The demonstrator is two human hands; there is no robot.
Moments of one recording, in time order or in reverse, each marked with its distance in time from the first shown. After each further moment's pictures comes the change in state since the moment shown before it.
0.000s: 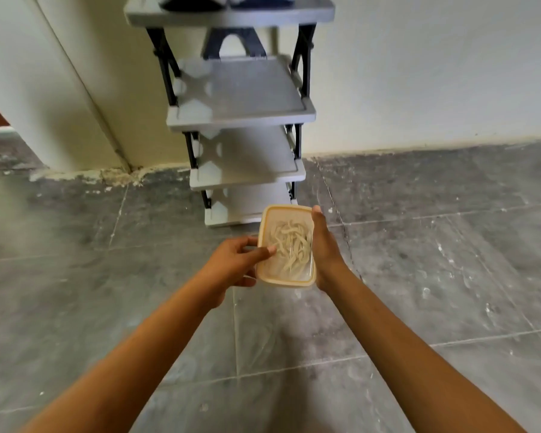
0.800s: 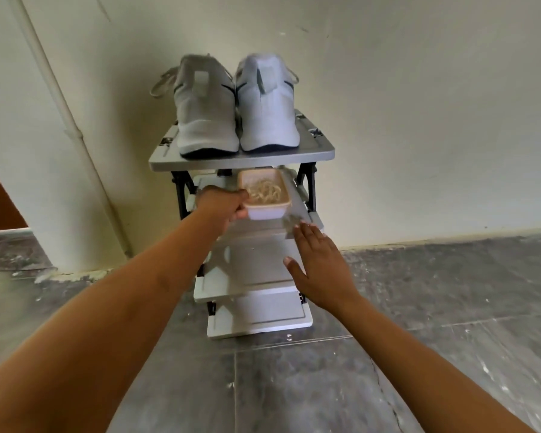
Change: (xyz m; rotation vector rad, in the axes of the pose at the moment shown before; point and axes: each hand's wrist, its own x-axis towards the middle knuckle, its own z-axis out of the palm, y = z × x) left_hand 0.149 0.207 -0.076 -0.172 0.451 0.246; right_hand 0.095 -0.111 0.016 -1.366 0.155 -0.999
